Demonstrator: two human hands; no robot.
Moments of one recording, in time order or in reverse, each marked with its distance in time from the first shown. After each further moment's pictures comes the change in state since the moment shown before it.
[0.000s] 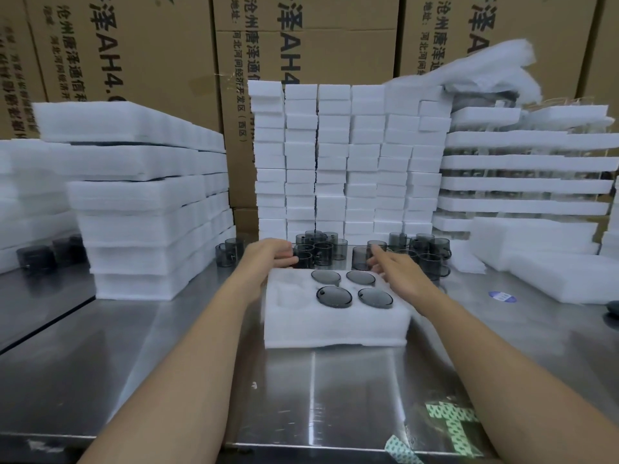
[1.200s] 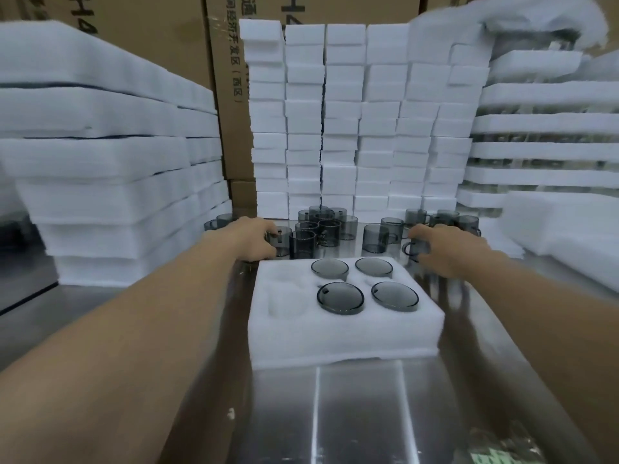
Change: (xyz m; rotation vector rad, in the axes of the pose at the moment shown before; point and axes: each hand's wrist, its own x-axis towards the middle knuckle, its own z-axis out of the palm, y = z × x) left_hand 0.087 0.001 -0.031 1.461 -0.201 0.115; right_hand 0.076 0.045 -0.040 -0.996 -0.124 0.039
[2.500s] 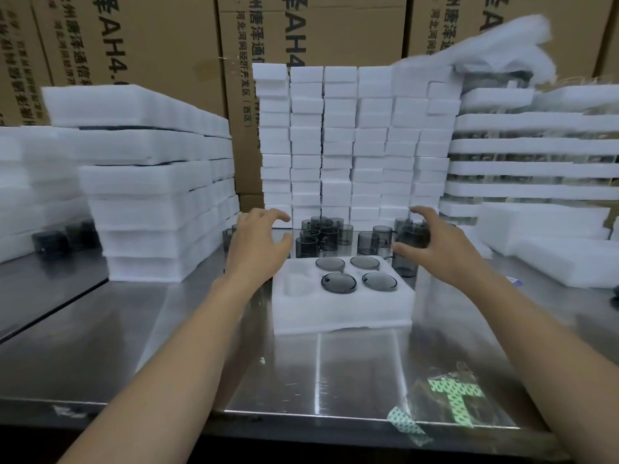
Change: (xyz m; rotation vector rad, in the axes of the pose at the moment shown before) left_hand -0.133 0.052 -0.002 -0.390 0.651 0.112; right_hand -0.083 -0.002 -0.020 0.561 0.381 -0.109
